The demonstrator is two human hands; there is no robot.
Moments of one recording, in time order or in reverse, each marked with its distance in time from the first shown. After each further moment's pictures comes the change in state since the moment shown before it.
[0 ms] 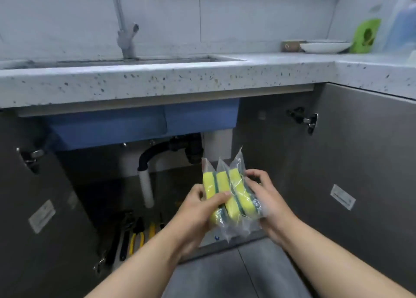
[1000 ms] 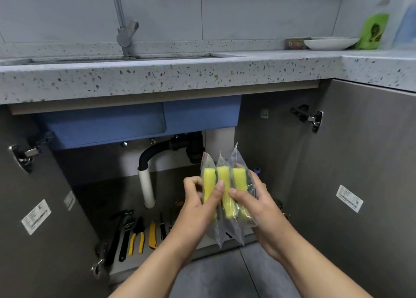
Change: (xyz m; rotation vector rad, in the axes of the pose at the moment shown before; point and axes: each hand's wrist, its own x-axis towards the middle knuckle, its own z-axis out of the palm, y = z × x) left_hand 0.006 -0.014 -0.006 0.235 0.043 0.320; right_hand -0.017 0.004 0.007 -0.011 -0.292 -0.158
